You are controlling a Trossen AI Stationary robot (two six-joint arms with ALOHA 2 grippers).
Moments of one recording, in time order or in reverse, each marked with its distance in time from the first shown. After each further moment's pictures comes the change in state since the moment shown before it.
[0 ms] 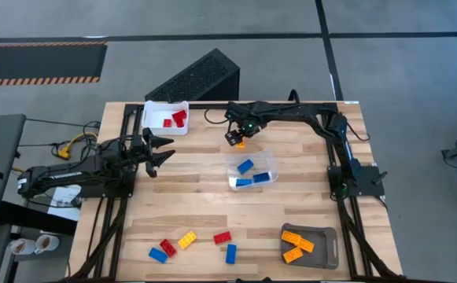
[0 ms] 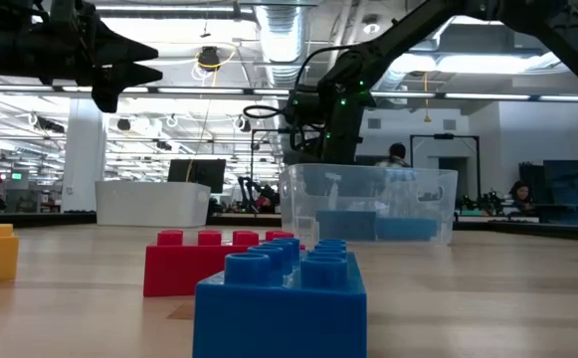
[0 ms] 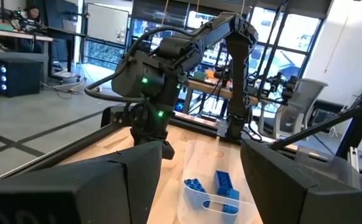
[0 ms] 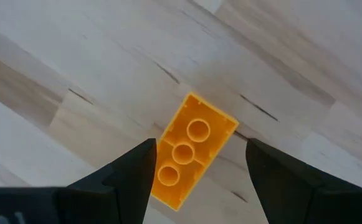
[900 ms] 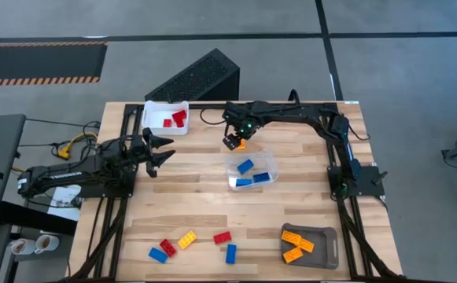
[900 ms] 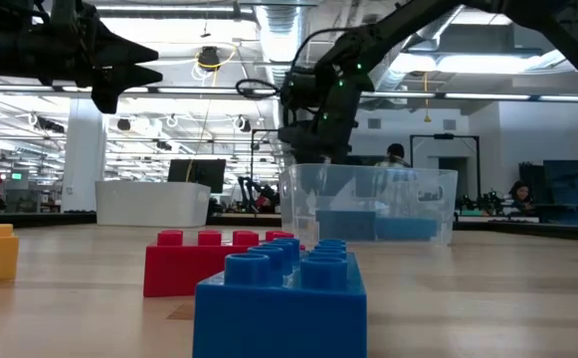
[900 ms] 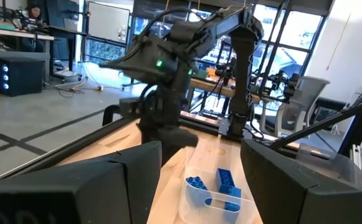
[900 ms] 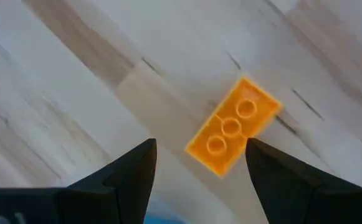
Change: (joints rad) left arm 0.000 0.000 0.000 -0.010 -0.002 0.006; right arm 0.040 -0.032 0.051 -0.043 -0.086 -0.125
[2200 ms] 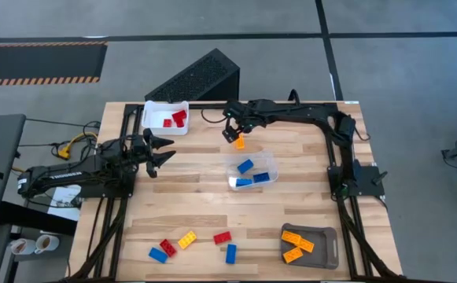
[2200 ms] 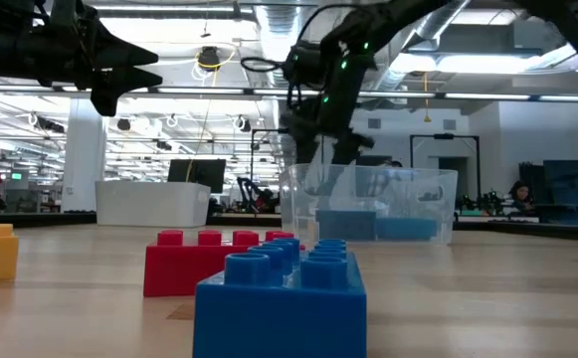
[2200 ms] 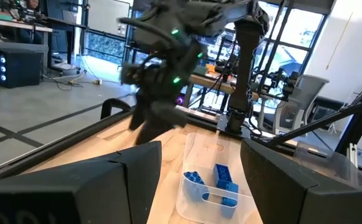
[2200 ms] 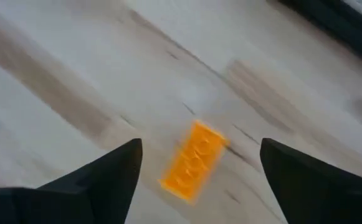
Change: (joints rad) left arm 0.000 0.000 0.000 -0.018 0.004 -0.026; right arm 0.027 -0.074 -0.003 0.019 0.233 0.082
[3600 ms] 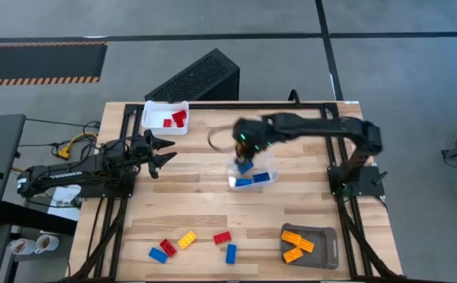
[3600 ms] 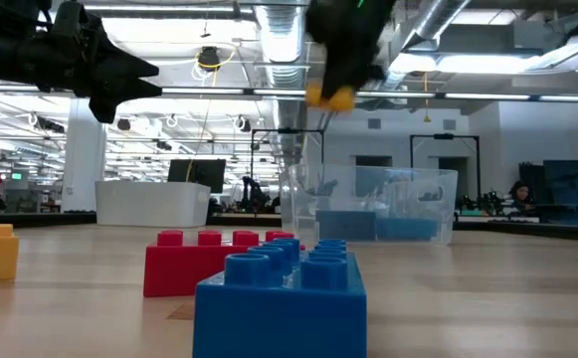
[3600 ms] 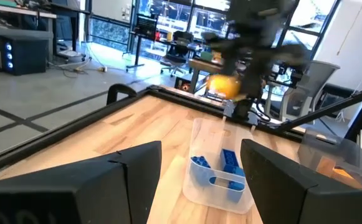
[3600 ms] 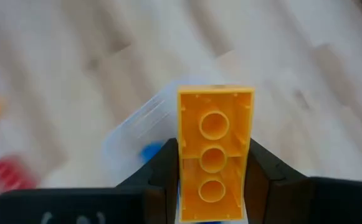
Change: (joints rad) left arm 0.000 0.014 0.000 -0.051 -0.012 0.006; right arm 0.243 -0.259 -0.001 -0.199 -0.067 -0.133
